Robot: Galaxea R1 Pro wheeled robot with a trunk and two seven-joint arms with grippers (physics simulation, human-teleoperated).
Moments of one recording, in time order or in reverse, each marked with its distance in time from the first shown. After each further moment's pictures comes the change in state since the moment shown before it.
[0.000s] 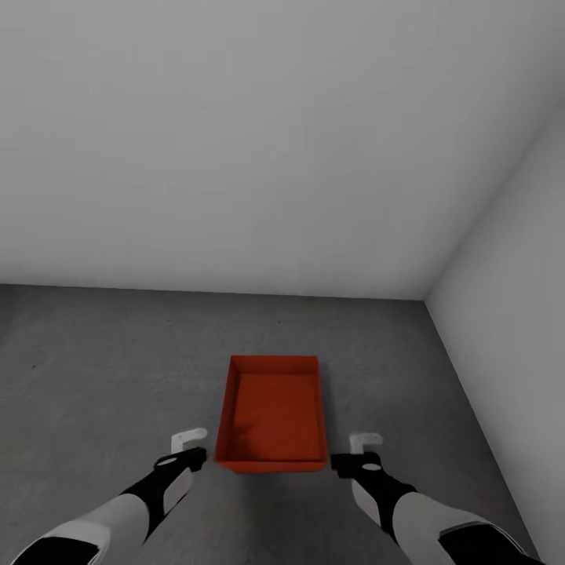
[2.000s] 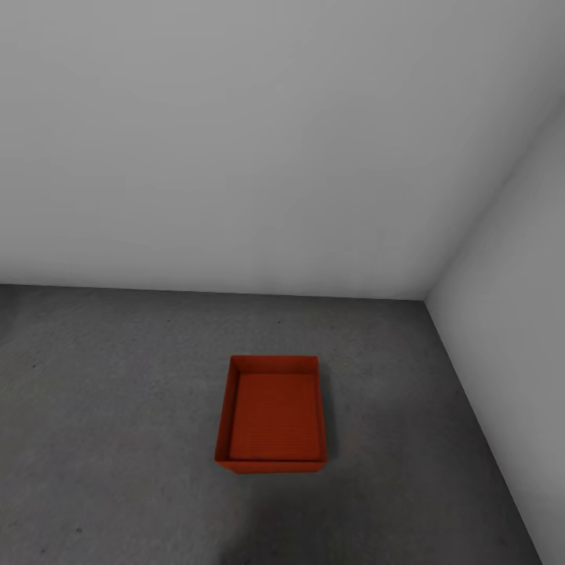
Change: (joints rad) left arm 0.350 0.009 -0.001 0.153 0.028 -0.012 -0.017; right arm 0.534 -0.083 0.000 0.075 -0.018 -0.054 0.000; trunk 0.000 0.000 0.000
